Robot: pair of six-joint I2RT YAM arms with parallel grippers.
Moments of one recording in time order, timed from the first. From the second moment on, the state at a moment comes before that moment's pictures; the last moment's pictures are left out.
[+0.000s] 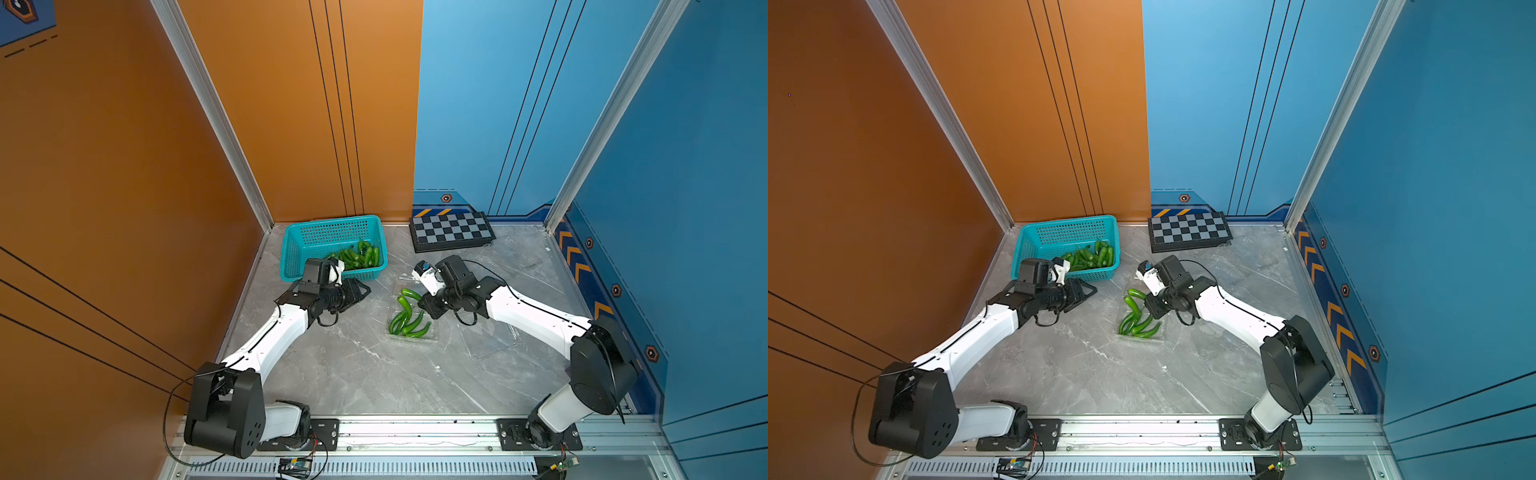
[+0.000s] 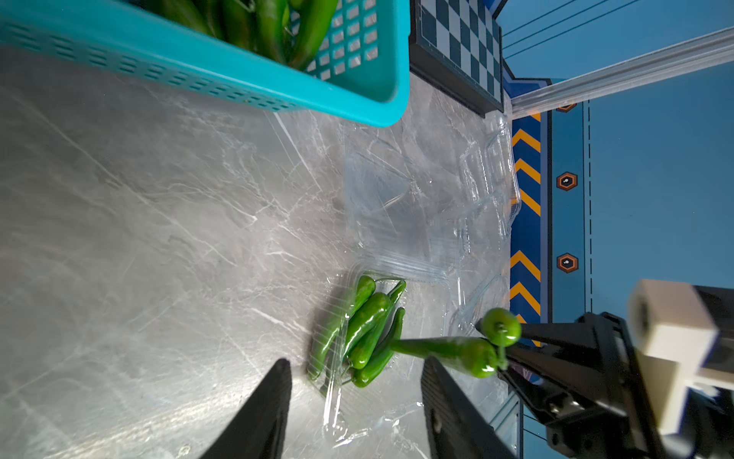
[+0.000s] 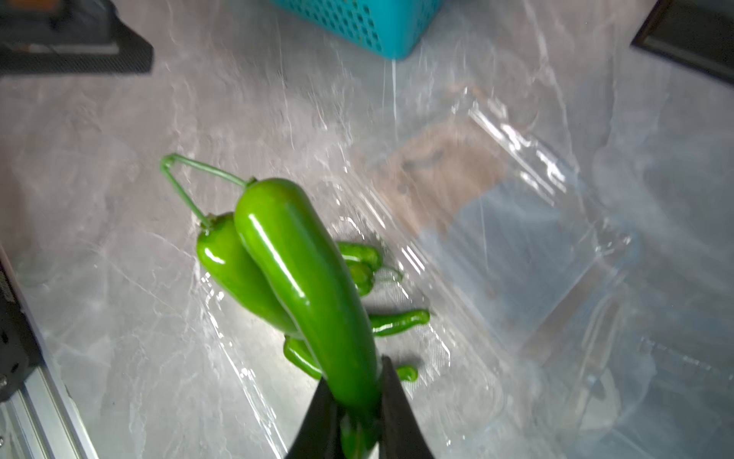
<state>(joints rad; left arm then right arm) -0.18 1.30 0.85 -0.32 0.49 -0.68 0.65 1.61 1.20 -0.45 -0.23 0.02</state>
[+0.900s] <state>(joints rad) -0.16 1.08 0.61 -0.32 0.54 -0.74 0.65 2.46 2.24 -0.26 -0.30 0.12</state>
